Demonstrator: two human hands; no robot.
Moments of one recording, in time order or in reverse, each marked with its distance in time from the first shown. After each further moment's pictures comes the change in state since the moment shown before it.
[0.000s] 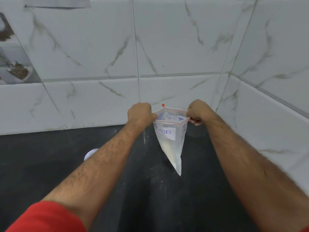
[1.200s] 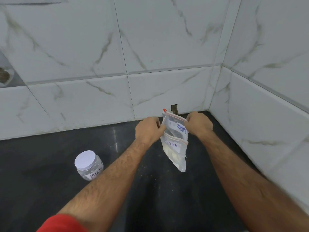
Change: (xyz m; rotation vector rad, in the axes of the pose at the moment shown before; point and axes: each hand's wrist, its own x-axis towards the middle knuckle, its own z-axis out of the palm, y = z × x) left_hand -0.042 0.045 0.061 -0.222 -0.030 0.041; right_hand -0.022 0.059 0.034 -0.185 0.174 -0.055
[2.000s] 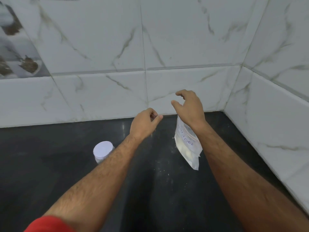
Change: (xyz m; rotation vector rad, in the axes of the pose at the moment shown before) left_hand -0.011 -0.067 -0.046 -0.279 0.060 -0.016; right_hand -0.027 -0.093 -0.013 0.535 0.254 -0.368
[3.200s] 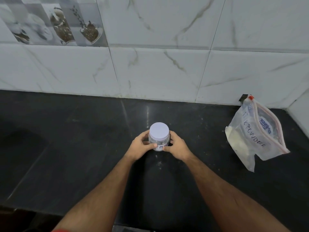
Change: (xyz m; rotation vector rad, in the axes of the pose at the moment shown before) left_hand -0.124 -0.230 -0.072 -0.570 -0.209 -0.467; right_hand -0.126 -0.027 0.266 0.354 -0.699 0.289
